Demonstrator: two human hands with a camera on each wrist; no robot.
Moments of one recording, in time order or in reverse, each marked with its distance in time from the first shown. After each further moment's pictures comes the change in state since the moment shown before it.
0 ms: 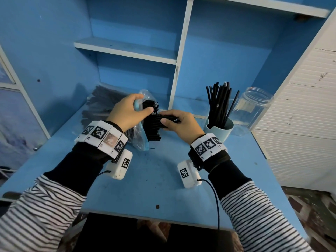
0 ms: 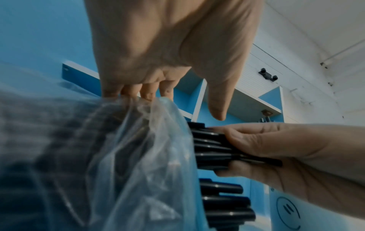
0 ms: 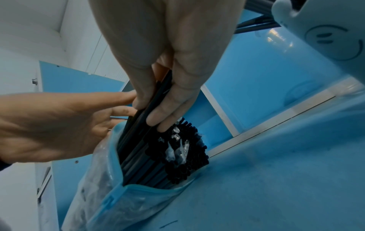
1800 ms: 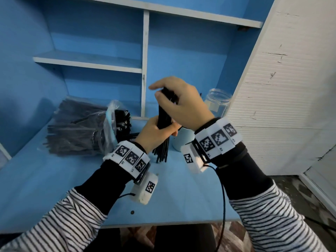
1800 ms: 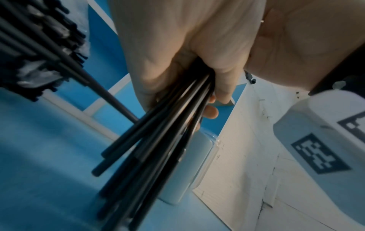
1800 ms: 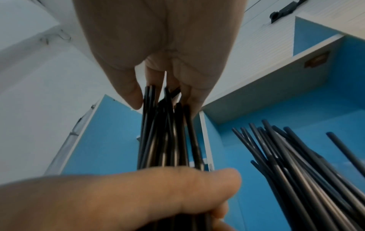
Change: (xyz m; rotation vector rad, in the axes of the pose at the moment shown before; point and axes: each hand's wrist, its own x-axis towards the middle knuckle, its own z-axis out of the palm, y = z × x) left_hand -0.039 0.091 0.097 -0.606 -0.326 0.134; right_hand -0.050 -0.118 -0.069 -0.561 0.194 -0.454
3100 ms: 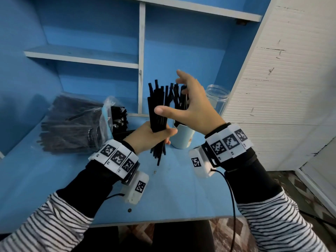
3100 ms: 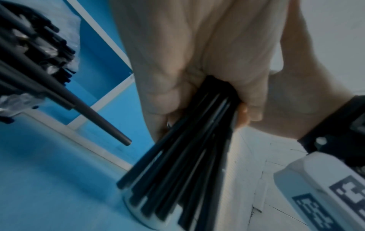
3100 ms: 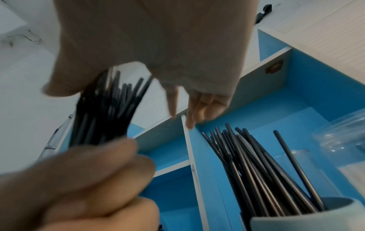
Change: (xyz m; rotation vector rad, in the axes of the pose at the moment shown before) left_hand -0.006 -0.011 -0.013 0.181 -0.206 -0.102; right_hand -0.026 0.008 -0.017 0.001 -0.056 0.315
